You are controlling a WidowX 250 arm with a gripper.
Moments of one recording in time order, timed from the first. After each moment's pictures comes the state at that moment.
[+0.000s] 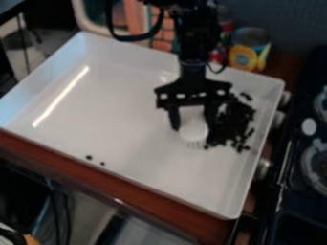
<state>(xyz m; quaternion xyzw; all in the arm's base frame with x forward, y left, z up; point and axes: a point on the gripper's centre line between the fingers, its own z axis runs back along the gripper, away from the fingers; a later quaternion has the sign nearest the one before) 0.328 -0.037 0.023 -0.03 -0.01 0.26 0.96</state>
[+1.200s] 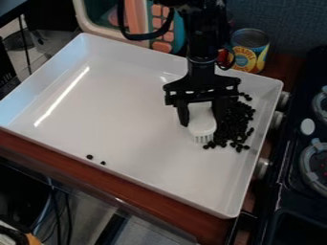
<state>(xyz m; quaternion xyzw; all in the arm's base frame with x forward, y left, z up) 0.339 -0.039 0.027 -0.03 -0.03 0.26 0.96</state>
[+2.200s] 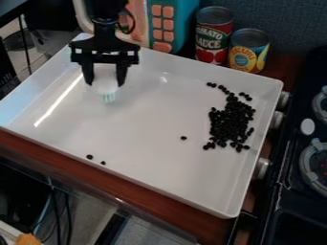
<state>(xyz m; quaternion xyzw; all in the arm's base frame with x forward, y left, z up) 0.335 0.142 0.043 0.09 -0.02 0.29 0.95</state>
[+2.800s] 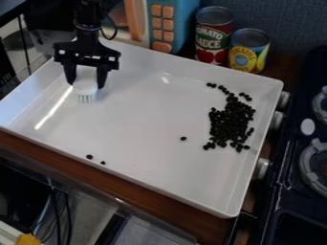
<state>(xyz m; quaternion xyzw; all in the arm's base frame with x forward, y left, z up) 0.336 0.177 0.024 0.12 -0.01 0.26 0.96</state>
